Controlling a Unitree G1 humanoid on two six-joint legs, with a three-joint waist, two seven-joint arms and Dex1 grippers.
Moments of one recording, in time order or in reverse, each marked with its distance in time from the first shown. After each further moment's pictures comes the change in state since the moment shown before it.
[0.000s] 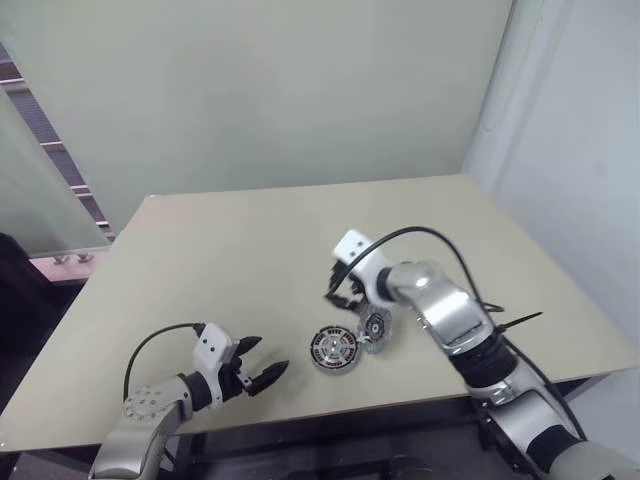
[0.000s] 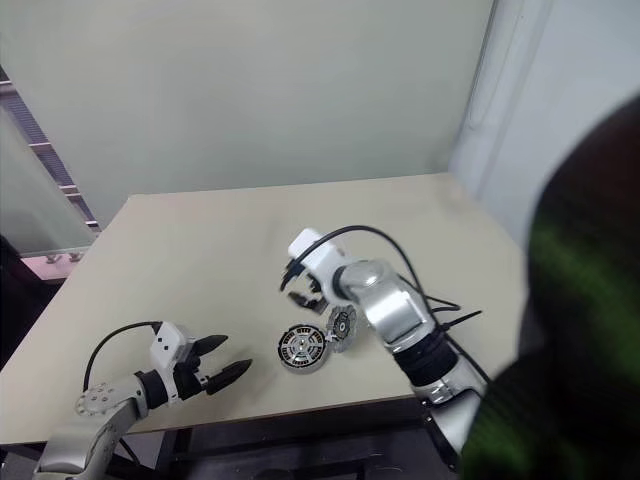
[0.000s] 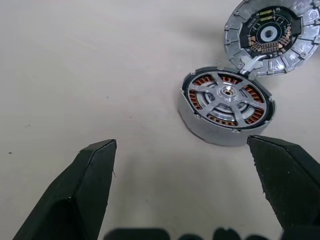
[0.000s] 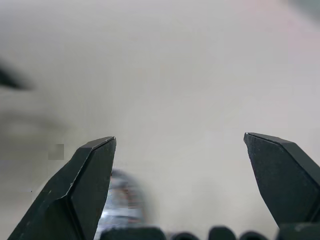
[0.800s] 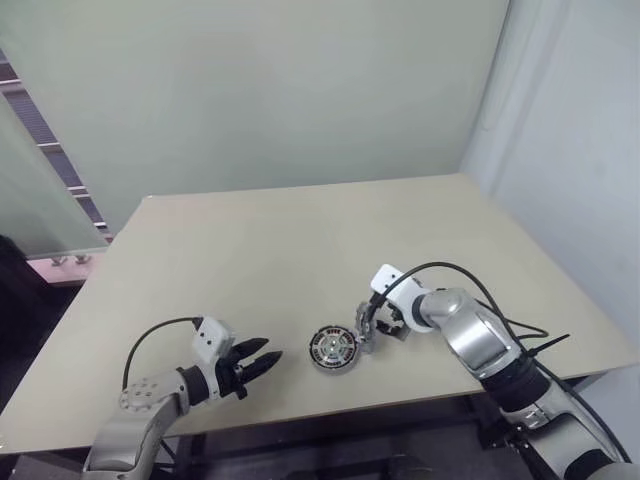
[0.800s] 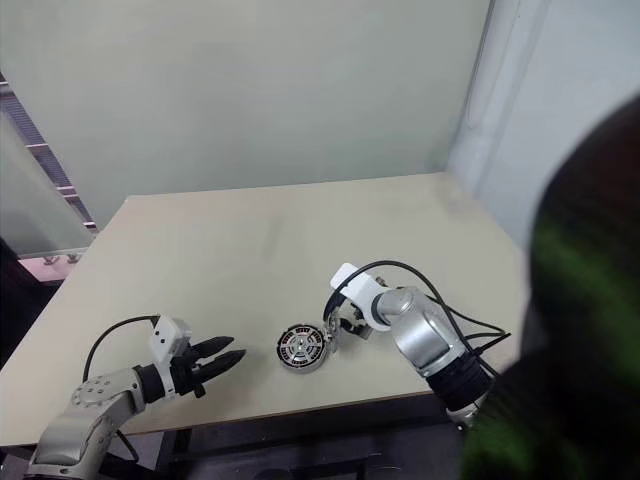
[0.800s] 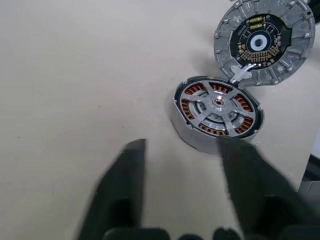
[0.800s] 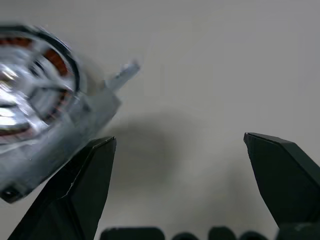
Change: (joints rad) left arm -0.025 0.025 0.020 -0.006 -0.047 0.060 -0.039; right arm 0.164 -0.102 0.086 0.001 -0.059 -0.002 0.026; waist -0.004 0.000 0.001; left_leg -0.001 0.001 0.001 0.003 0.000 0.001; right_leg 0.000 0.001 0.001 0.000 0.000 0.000
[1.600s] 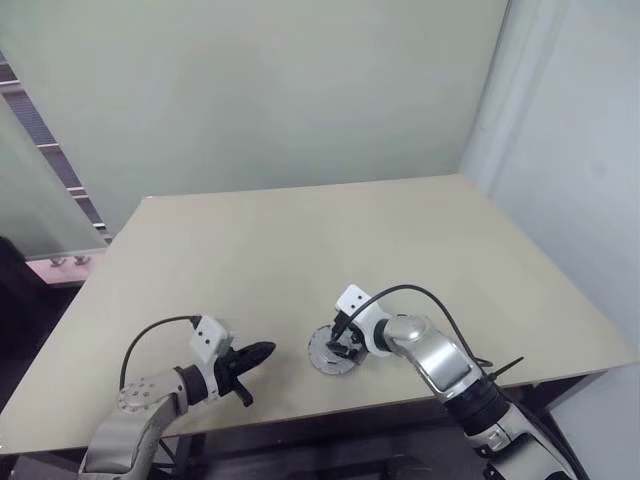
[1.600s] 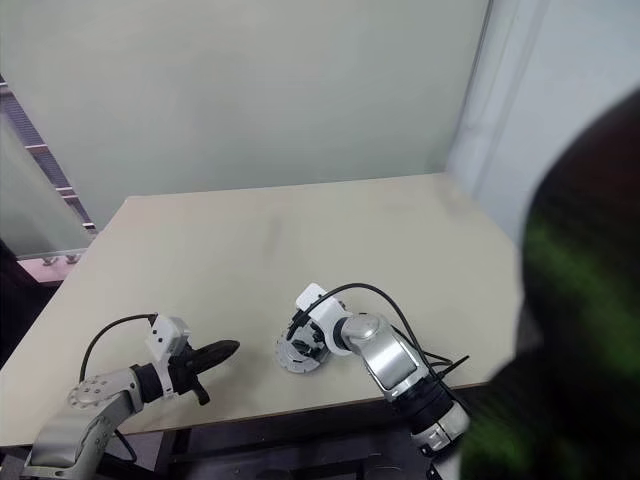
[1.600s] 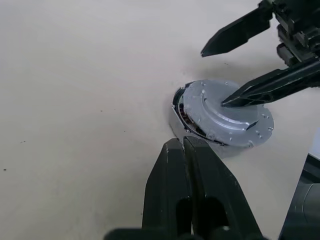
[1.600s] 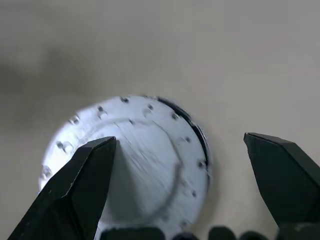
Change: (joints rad) left arm 0.015 0.006 0.002 -0.040 -0.010 0.009 0.018; right arm 0.091 0.191 -0.018 0.111 0.123 -0.172 -0.048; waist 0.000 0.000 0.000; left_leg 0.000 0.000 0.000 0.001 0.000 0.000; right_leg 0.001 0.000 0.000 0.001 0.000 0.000
